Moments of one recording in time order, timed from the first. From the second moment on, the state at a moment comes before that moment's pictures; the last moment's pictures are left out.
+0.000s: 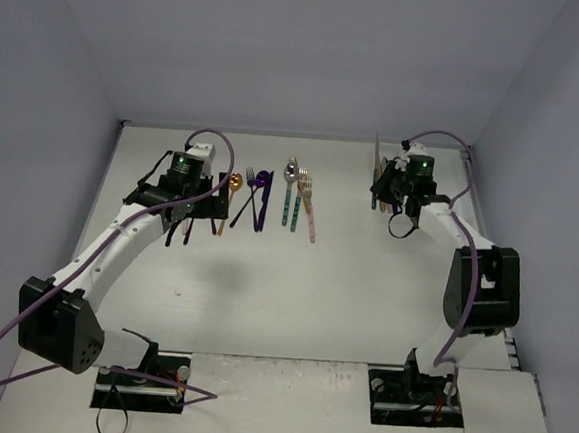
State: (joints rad) left arm -0.33 1.33 1.16 -0.61 -0.08 -0.28; right arm 0.11 1.67 1.09 -0.01 -0.18 0.32
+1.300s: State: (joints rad) left arm -0.35 1.51 1.19 -0.59 0.01 -0.27; right arm -0.02 1.58 1.27 -0.09 -0.17 0.21
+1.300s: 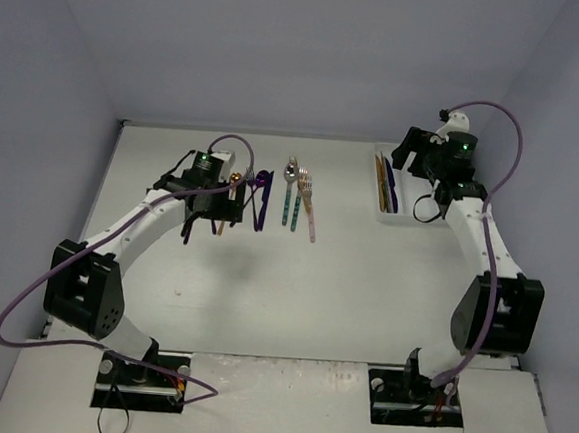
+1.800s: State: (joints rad) left arm -0.48 1.91 1.54 -0.57 -0.12 -0.30; right arm -0.01 1.21 0.95 -0.15 -0.07 0.39
